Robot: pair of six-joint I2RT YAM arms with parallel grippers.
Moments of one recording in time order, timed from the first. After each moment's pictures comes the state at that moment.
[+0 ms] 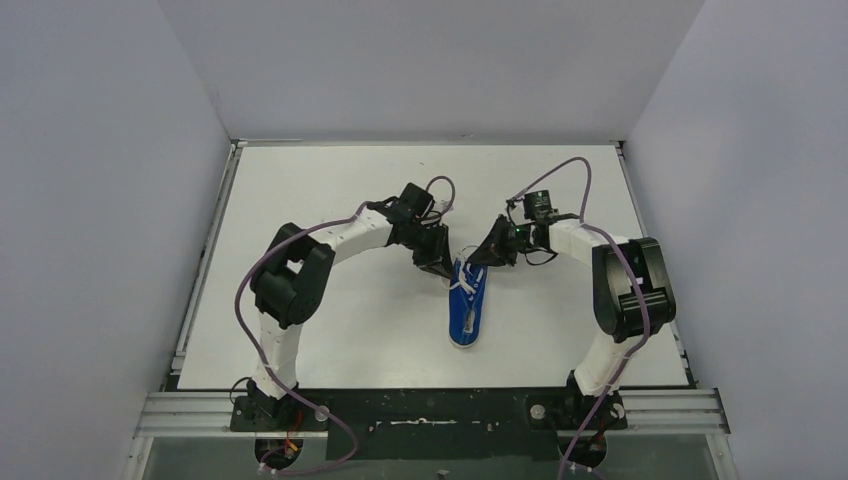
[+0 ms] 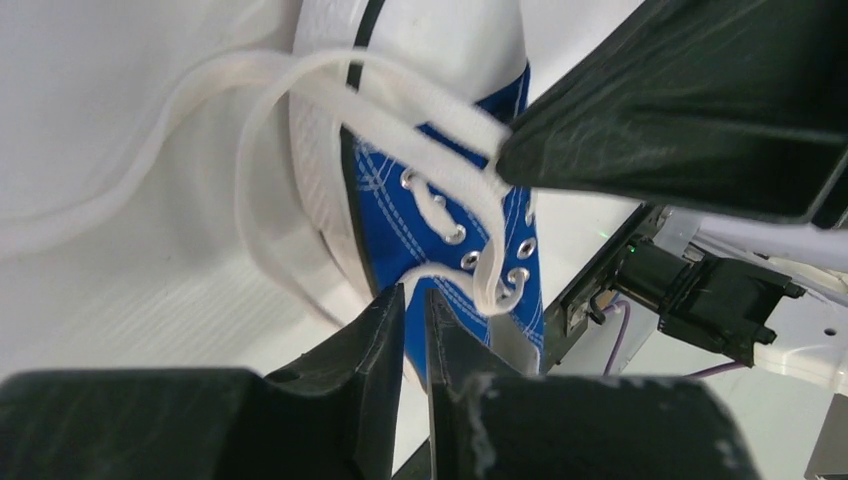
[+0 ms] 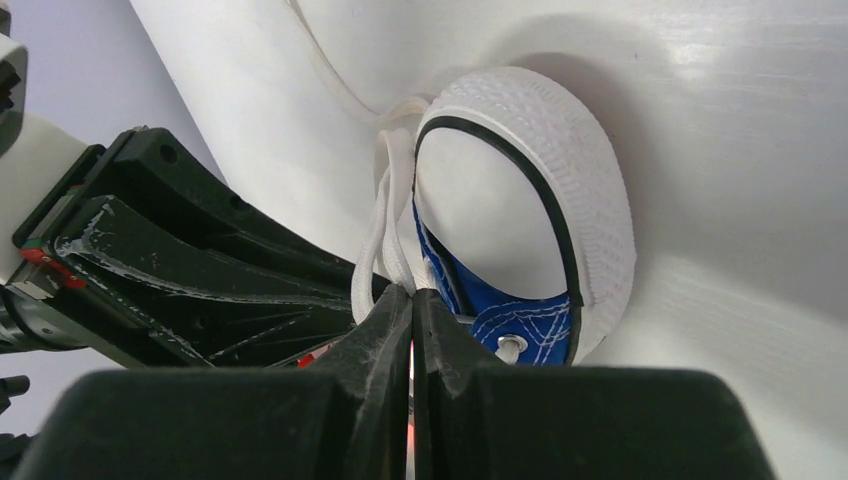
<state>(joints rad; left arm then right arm) -0.65 2.03 1.44 -0.46 0.58 -0.59 0.20 1.78 1.03 -0.32 -0.73 0.70</state>
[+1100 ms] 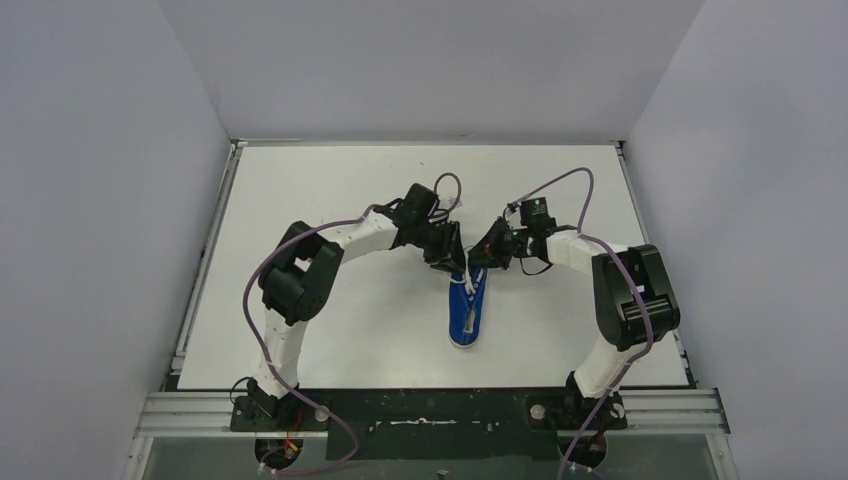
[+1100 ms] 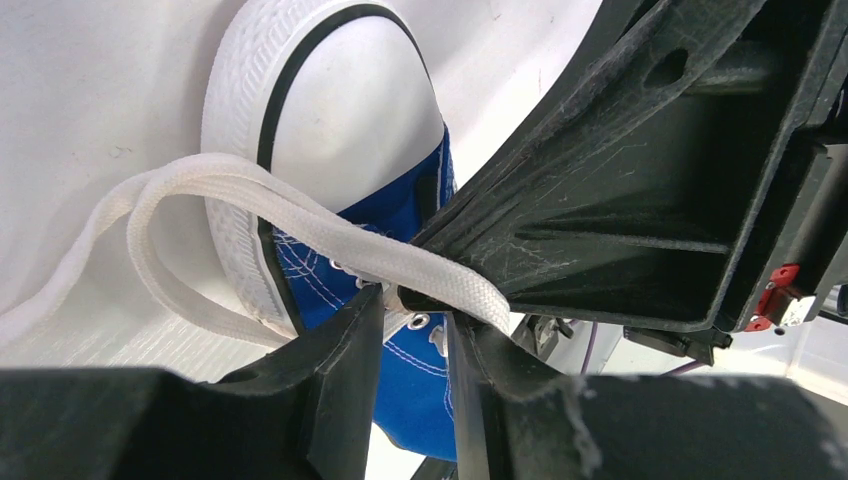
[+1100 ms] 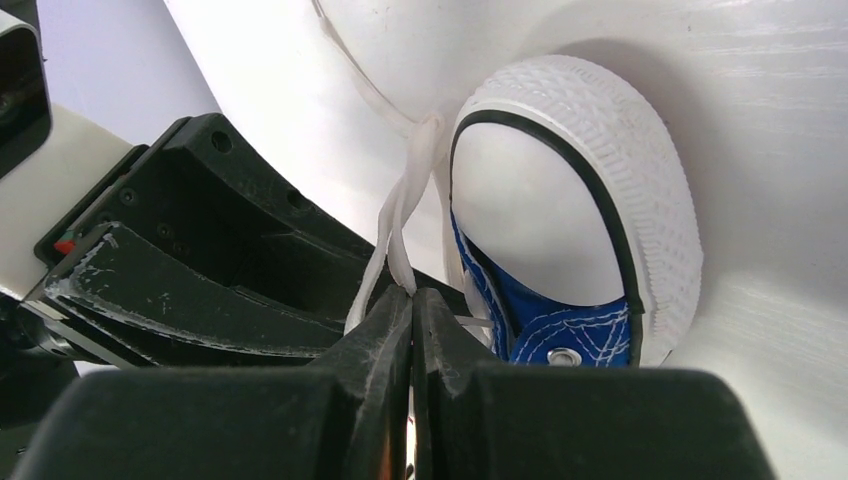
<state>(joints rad) -0.66 2.10 1.46 -0.27 0.66 -0.66 0.25 1.72 0.93 -0.14 -0.69 0.91</state>
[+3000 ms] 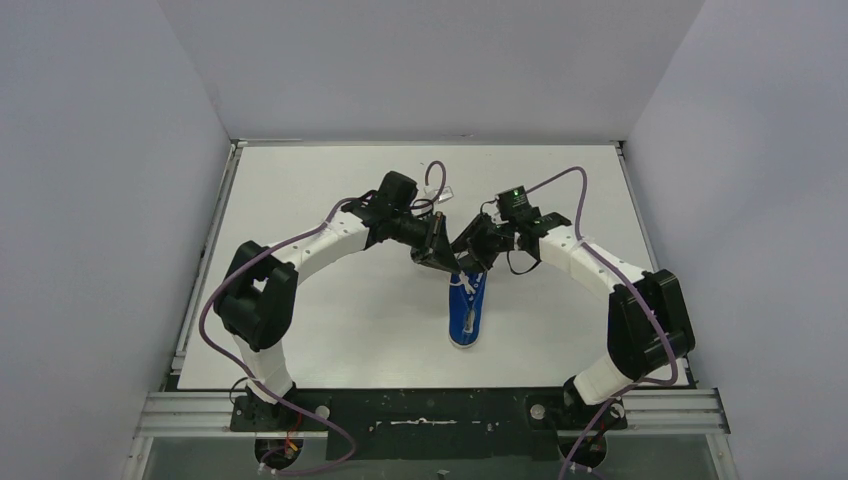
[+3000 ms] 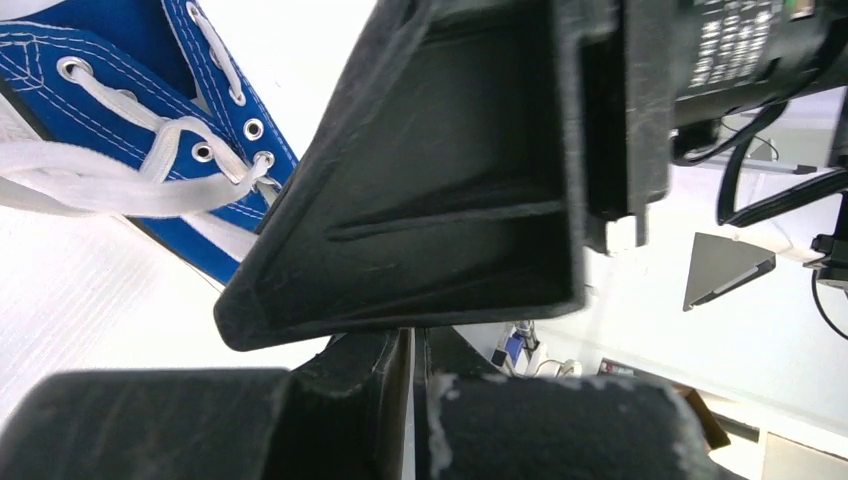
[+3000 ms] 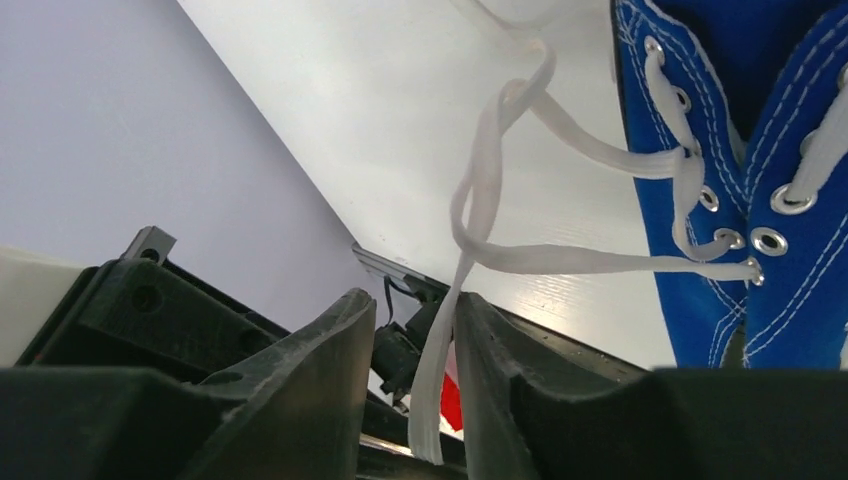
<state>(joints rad) -0.63 1.82 1.34 -0.34 0.90 -0.66 0.43 1.56 1.08 -0.48 -0.54 1.21</state>
